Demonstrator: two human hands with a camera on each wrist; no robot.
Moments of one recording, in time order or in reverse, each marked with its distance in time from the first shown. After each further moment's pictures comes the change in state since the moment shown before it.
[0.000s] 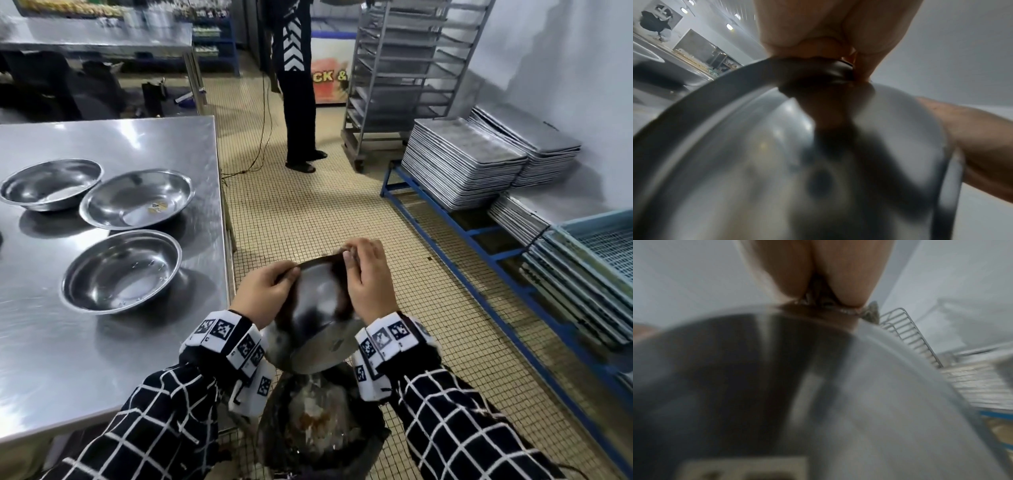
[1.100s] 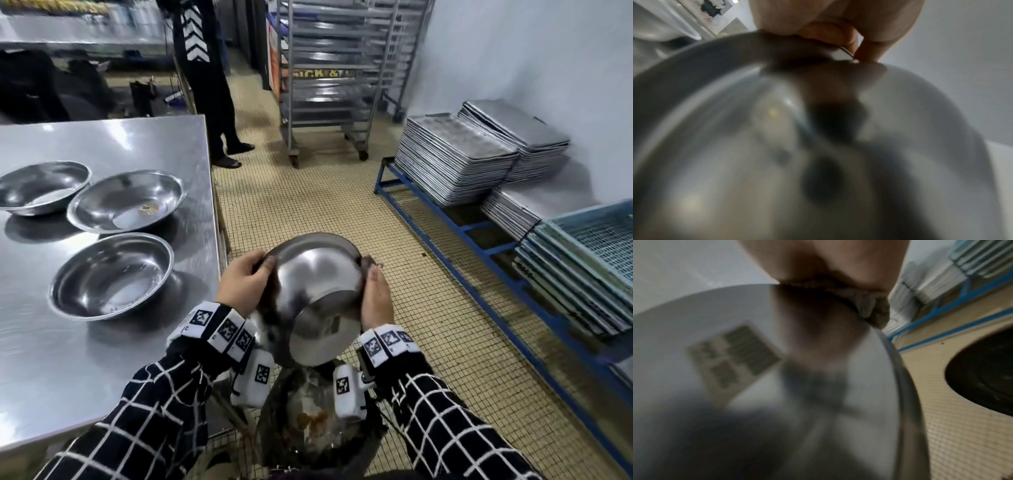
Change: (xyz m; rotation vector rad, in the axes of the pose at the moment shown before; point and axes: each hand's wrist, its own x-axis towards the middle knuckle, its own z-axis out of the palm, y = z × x) left_hand 0.013 -0.001 -0.010 -0.188 0.050 -0.107; right_hand -0.030 0.040 0.019 0.367 0.004 0.766
